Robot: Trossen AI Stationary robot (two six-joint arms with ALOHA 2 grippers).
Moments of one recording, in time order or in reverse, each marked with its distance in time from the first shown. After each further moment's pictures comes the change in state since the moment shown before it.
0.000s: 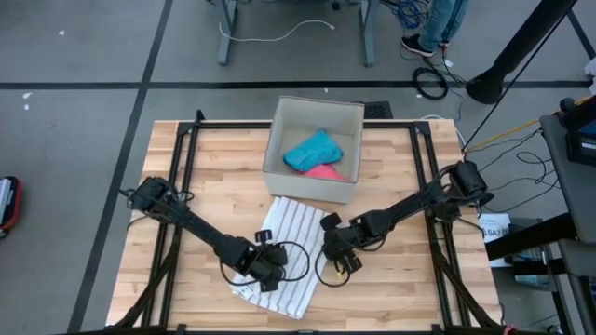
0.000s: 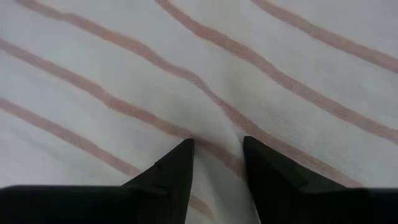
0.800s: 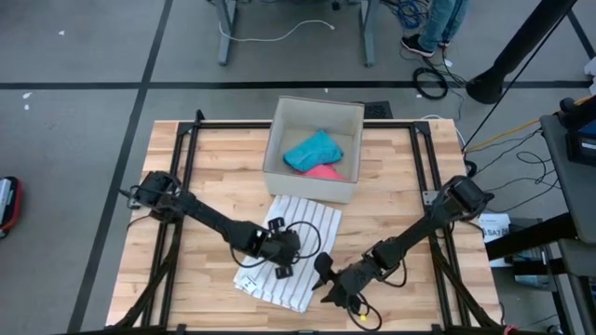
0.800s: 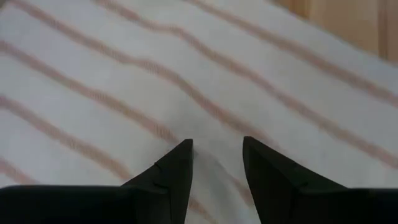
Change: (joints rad) left arm 0.143 0.000 0.001 0.174 0.029 0.116; right arm 0.272 0.069 0.009 0.545 0.096 -0.179
